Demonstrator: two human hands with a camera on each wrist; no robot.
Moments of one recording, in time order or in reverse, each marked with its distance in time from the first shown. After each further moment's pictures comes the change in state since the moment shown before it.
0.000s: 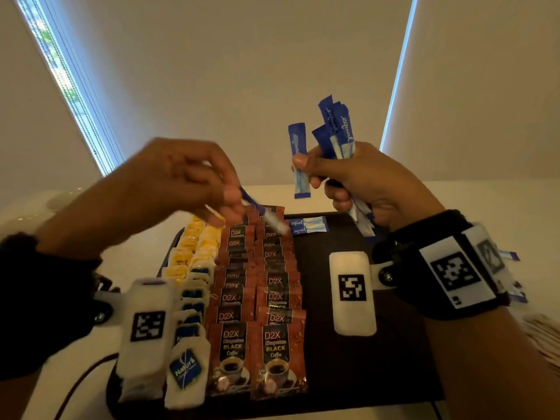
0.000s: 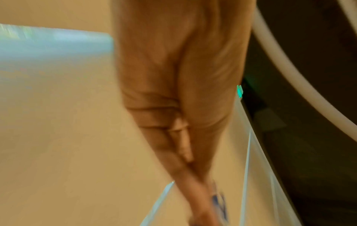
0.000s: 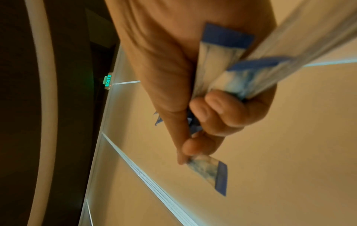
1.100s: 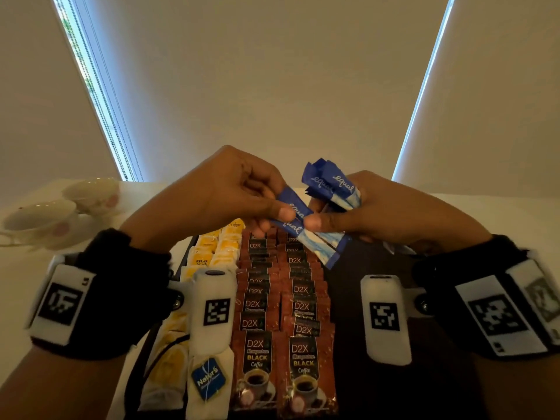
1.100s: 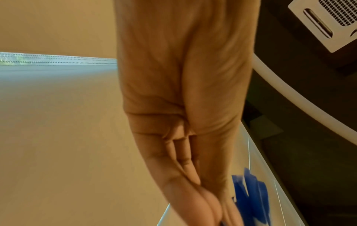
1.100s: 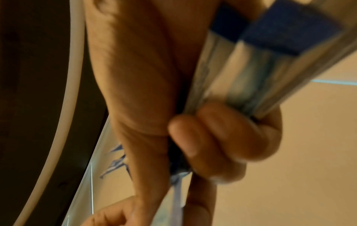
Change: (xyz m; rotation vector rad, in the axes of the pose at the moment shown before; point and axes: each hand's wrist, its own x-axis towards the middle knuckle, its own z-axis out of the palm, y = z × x) left_hand 0.020 -0.022 0.009 -0.005 -0.041 -0.003; right_hand -0.010 -0.003 0.023 -0.420 -0.330 -0.071
